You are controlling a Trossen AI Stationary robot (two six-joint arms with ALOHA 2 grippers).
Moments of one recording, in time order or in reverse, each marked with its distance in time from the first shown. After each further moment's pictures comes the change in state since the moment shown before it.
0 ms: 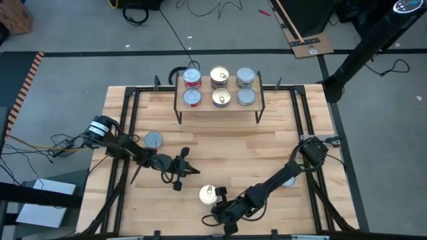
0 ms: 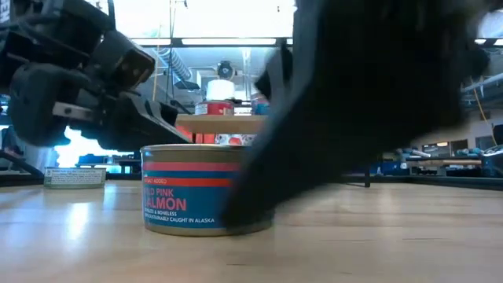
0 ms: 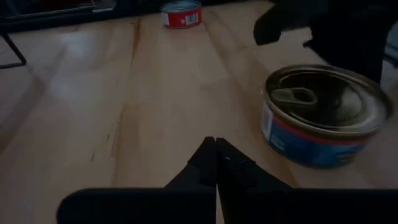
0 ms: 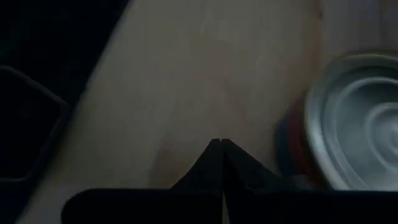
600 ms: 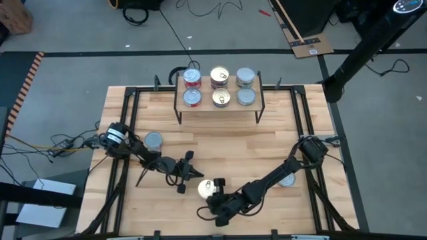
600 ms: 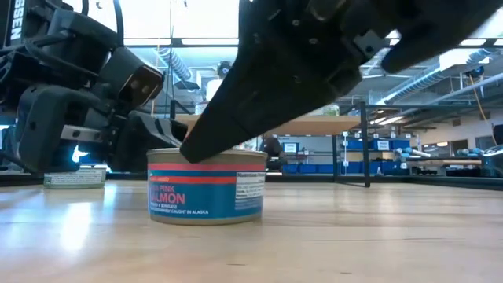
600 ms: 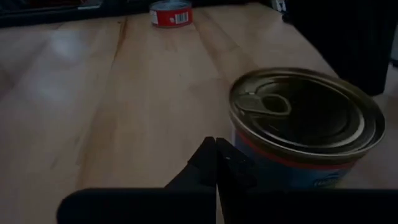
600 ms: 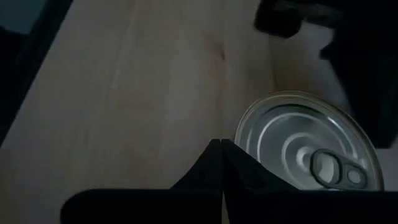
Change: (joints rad) left arm 0.001 0.208 0.056 0.190 0.027 -0.015; right arm -0.036 -0.009 0.044 -0.058 0.184 0.056
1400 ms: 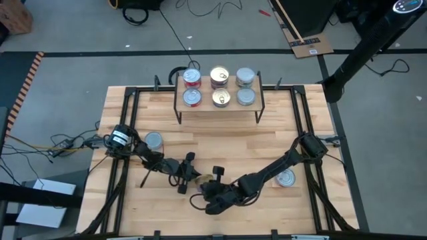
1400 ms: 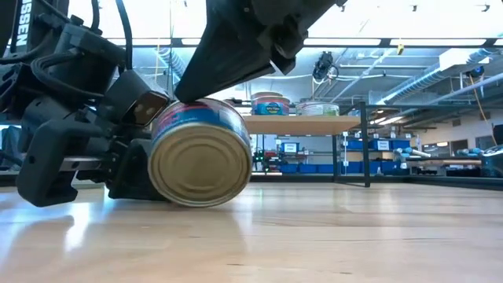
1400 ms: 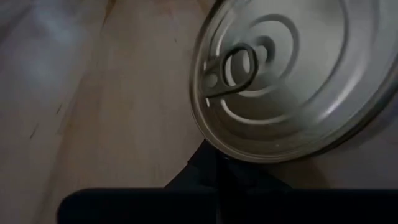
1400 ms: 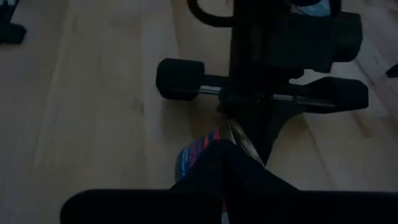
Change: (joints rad) left arm 0.000 0.058 0.029 -0.052 0.026 -0.001; right arm -0.077 -0.035 0.088 -0.123 0.158 0.074
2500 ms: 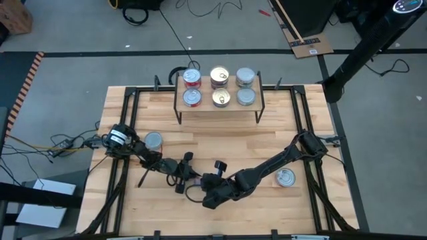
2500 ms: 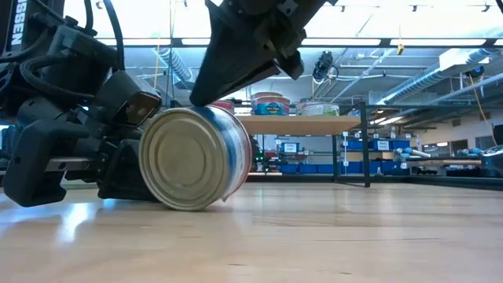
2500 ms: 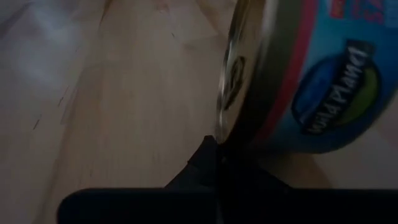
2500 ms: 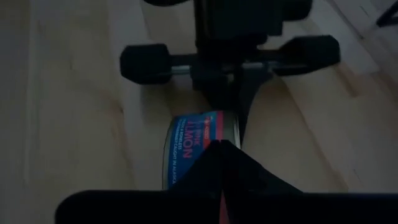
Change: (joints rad) left arm -0.002 -0.014 -0.048 -0.025 0.006 -0.001; right arm -0.042 0.001 0.073 -0.190 -0.067 0.204
